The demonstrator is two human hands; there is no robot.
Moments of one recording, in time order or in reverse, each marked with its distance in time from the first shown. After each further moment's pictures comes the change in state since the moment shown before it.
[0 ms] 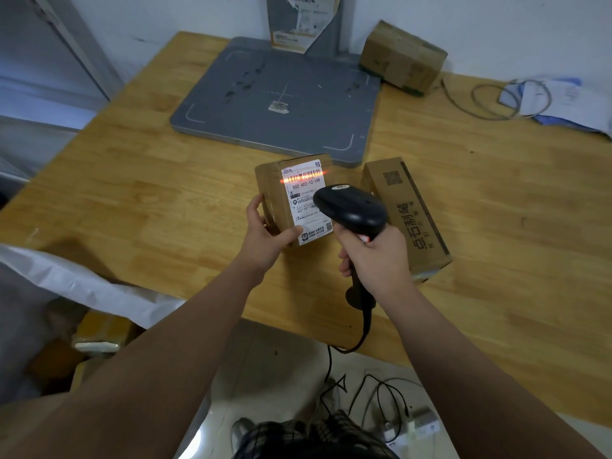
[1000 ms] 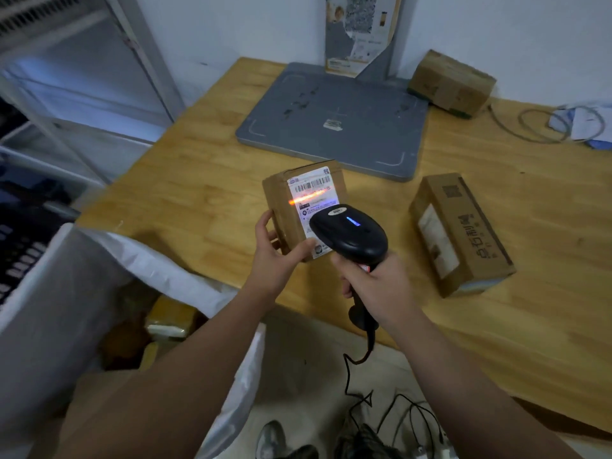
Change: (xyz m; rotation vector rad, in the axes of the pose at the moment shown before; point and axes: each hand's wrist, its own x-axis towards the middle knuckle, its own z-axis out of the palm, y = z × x) left_hand -0.063 0.002 -0.085 0.009 0.176 0.118; right_hand -0.063 -0.030 0.075 0.099 -0.248 -0.088
